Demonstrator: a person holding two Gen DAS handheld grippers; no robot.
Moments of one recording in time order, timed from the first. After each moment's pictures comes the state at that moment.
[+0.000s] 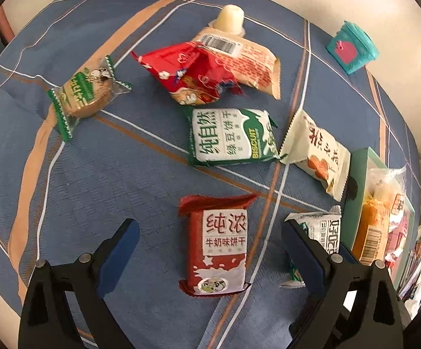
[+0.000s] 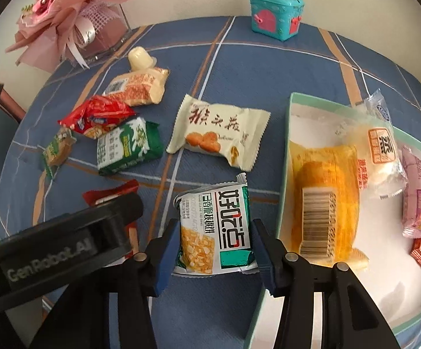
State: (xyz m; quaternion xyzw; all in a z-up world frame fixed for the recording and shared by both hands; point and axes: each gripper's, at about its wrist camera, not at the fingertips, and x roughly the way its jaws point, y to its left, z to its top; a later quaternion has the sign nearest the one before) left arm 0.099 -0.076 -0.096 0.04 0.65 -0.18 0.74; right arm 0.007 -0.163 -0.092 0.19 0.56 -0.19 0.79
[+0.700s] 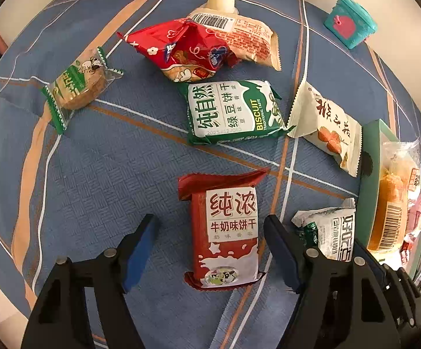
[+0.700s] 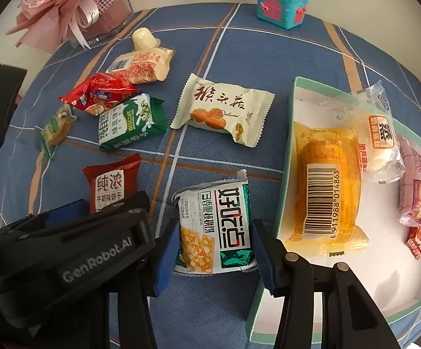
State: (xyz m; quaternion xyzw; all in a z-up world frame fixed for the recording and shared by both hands) left arm 0.077 -0.089 -0.127 0.09 0.65 -0.19 0.73; right arm 0.013 -0.147 -0.099 0.17 0.58 -0.19 0.77
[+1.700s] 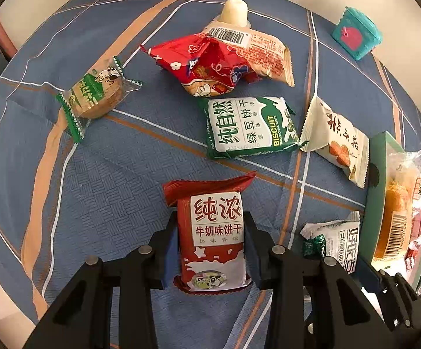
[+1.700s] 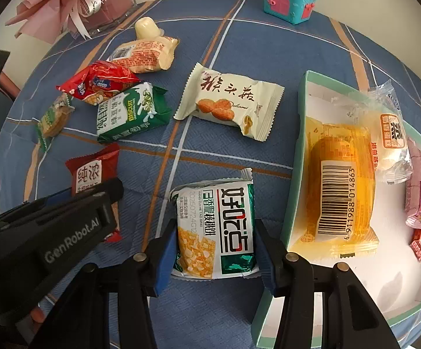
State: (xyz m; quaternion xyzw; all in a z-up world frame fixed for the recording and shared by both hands) left arm 0.094 -0.073 -0.118 0.08 0.63 -0.17 0.75; right arm 0.022 -0.140 -0.119 0.17 0.59 -0.18 0.77
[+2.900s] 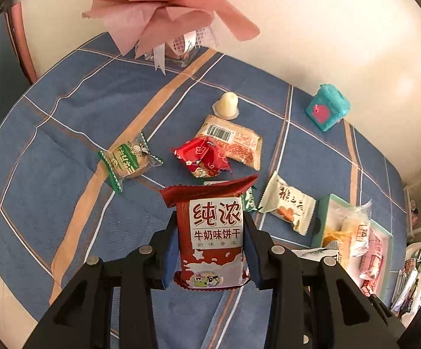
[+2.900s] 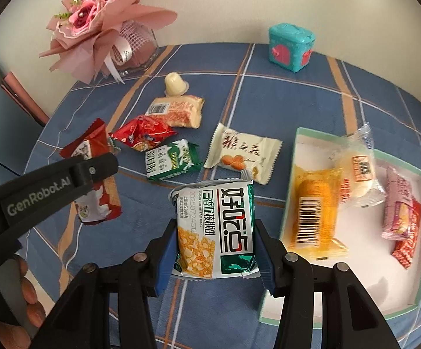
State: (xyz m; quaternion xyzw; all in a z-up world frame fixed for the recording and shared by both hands) left arm 0.090 -0.031 -0.006 0.00 0.54 -0.19 0.82; right arm -0.006 -0.145 -0.023 0.18 0.52 -0.17 0.82
